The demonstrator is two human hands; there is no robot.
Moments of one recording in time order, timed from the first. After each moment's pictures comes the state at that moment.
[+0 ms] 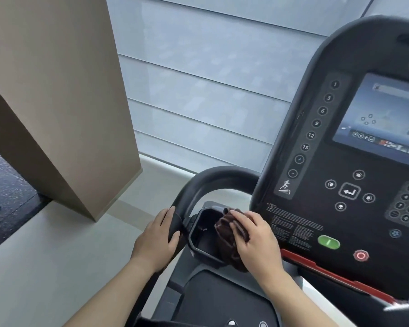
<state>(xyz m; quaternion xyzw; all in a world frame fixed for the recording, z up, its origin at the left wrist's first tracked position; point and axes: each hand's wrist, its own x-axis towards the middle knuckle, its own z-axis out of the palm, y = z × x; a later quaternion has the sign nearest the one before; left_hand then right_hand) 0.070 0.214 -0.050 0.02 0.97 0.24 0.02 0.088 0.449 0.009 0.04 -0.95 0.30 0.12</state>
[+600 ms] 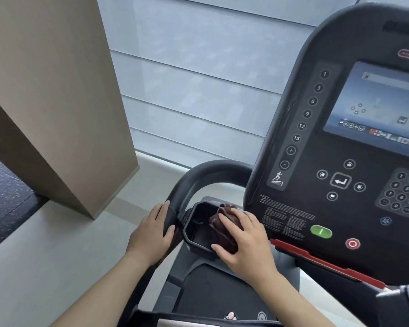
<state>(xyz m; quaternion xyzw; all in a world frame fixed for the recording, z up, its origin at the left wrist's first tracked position) 0.068 0.217 -0.048 0.02 0.97 0.24 0.03 0.103 0.455 -0.005 0.13 -0.97 0.18 0.10</state>
